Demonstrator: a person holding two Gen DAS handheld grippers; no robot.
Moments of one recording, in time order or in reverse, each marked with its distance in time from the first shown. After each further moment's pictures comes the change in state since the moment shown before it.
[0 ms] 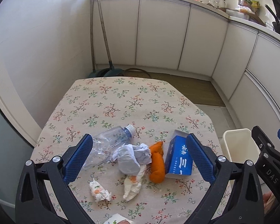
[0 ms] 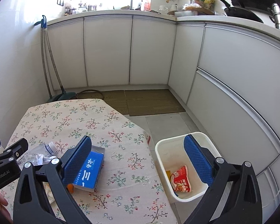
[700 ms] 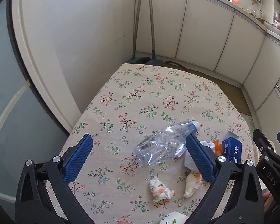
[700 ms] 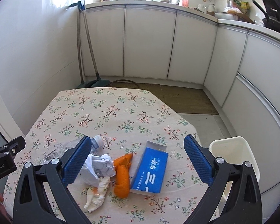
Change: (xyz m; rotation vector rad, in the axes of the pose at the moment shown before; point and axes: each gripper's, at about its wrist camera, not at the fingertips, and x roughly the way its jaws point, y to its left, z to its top) left arm 0.004 0.133 -0.009 -0.162 0.078 0.169; right arm 0.021 0.126 -0.008 -0.118 0.059 0.194
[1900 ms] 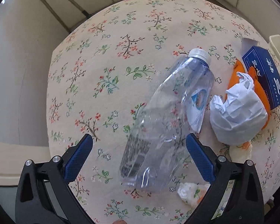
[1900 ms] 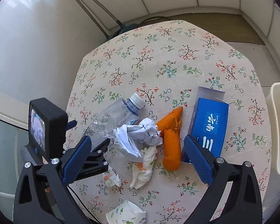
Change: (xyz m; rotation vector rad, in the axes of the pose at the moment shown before) left arm 0.144 -0.075 -0.020 0.707 0.376 -0.051; right arm 0.087 -0.010 -0.005 0.253 0.526 0.403
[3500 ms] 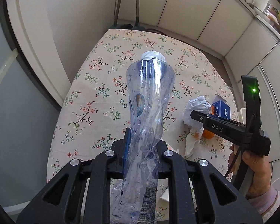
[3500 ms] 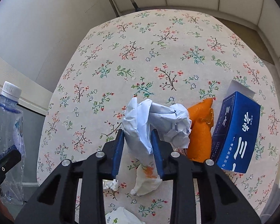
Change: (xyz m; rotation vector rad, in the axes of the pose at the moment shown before) left arm -0.131 0.062 -0.114 -0.608 -0.191 -0.233; right arm 0.059 0.045 -0.028 -0.192 0.043 -0.082
